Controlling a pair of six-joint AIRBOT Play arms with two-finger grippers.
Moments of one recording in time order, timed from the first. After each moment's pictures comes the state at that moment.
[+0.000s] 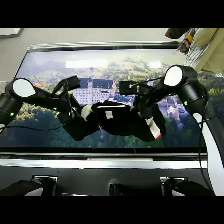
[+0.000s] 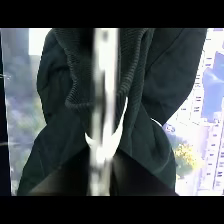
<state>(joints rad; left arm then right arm) -0.28 -1.25 1.27 1.05 -1.32 -0.54 0.32 -1.34 1.46 -1.19 1.44 0.30</state>
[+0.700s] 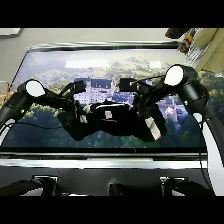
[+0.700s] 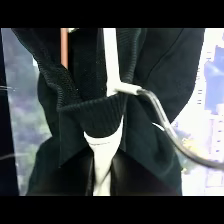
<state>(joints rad) -0.28 -1.32 1.26 1.05 -1.25 -0.44 0.32 -1.33 1.46 -1.15 1.44 0.35</state>
